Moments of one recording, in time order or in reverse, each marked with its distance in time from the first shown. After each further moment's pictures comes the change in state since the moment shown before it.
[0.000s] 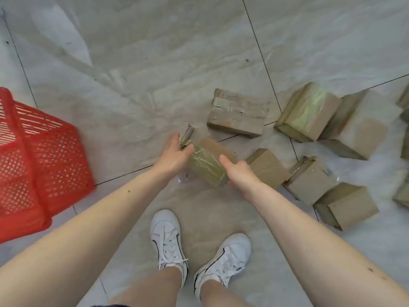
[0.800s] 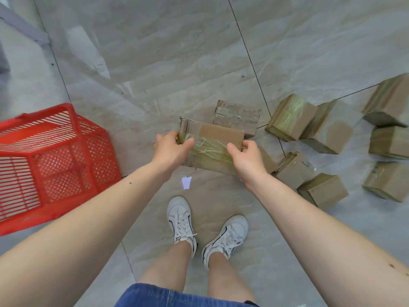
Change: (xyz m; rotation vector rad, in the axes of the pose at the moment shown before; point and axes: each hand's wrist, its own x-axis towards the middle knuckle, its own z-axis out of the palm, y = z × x) left_hand -0.106 0.051 -0.071 -0.052 0.121 -0.079; right_hand -0.150 -0.072 -0.023 0.122 0.214 -0.150
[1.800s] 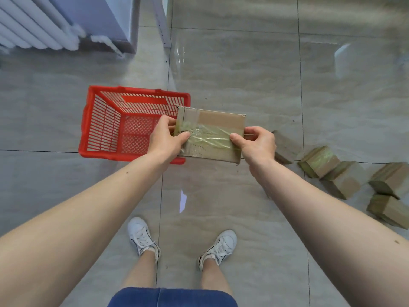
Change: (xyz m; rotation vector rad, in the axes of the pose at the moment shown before) left_hand -0.198 -0.119 -0.255 -0.428 0.383 0.106; right_hand -0.269 -0.117 0.133 -0.230 0.024 -0.429
